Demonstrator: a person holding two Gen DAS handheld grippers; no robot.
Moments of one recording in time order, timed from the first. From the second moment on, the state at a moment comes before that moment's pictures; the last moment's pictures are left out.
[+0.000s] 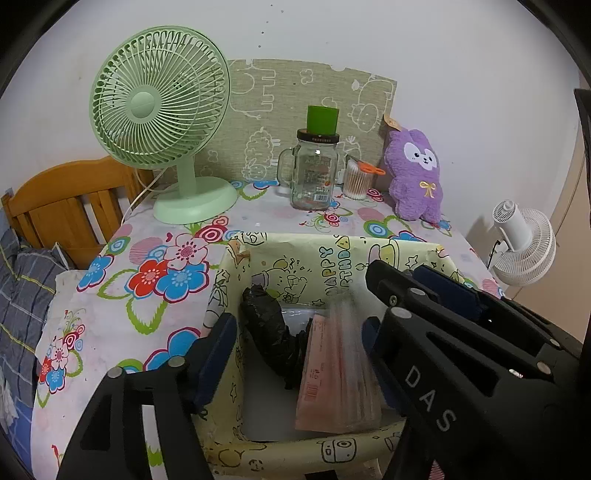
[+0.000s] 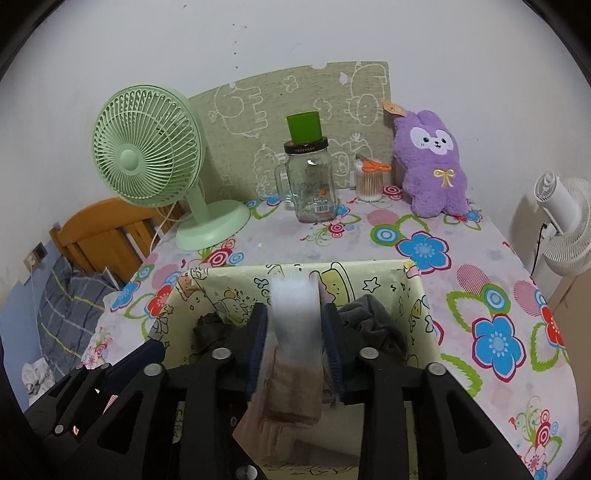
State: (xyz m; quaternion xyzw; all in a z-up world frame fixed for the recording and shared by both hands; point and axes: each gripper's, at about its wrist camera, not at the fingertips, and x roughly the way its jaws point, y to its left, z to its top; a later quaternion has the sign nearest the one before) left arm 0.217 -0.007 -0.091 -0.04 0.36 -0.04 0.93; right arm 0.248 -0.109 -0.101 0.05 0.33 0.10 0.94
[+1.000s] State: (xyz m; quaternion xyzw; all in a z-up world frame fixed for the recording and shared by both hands) left arm 0.157 -0.014 -0.045 -0.03 0.31 -0.03 0.95; right arm 0.174 -0.124 -0.049 0.04 0.27 0.09 0.96
